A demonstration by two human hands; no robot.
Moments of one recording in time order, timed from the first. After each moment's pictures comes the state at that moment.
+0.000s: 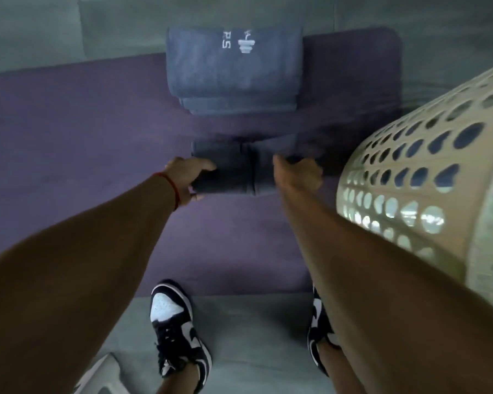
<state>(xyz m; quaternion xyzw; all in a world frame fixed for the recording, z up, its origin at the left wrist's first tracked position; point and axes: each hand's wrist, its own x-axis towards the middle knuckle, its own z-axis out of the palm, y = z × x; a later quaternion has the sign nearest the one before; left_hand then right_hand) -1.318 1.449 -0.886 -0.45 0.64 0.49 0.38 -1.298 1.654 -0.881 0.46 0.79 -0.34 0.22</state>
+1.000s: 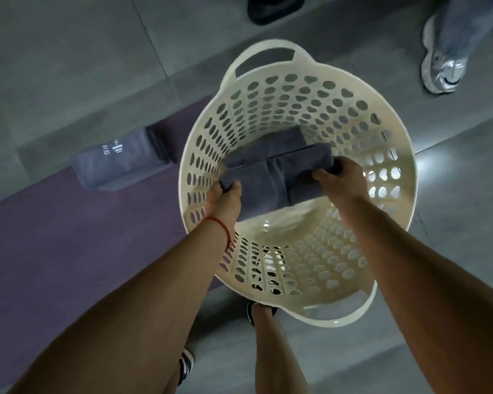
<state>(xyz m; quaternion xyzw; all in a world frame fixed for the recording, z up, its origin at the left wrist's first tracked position) -1.250 1.810 -0.668 -0.26 0.77 0.48 0.33 -1.184 2.026 -0.660 0.45 0.78 -0.43 0.12</state>
